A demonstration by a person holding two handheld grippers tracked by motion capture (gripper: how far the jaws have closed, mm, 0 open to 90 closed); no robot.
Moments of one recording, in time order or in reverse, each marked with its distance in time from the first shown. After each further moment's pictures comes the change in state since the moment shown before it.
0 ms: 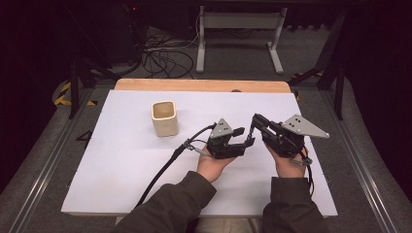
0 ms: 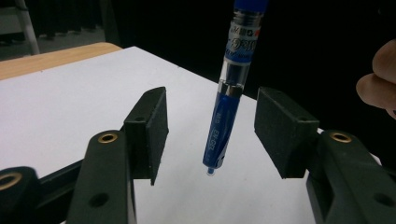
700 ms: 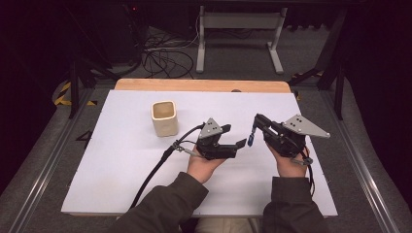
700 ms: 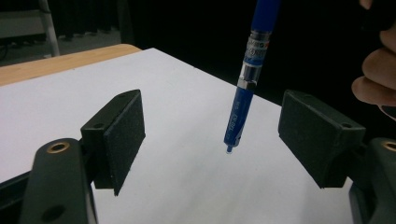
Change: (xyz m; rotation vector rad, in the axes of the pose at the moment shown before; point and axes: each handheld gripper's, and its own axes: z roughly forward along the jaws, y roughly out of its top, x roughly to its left) left arm 0.008 -0.001 -0.025 -0.002 0.048 -0.020; right arm -0.005 -0.003 0.000 0.014 -0.021 0.004
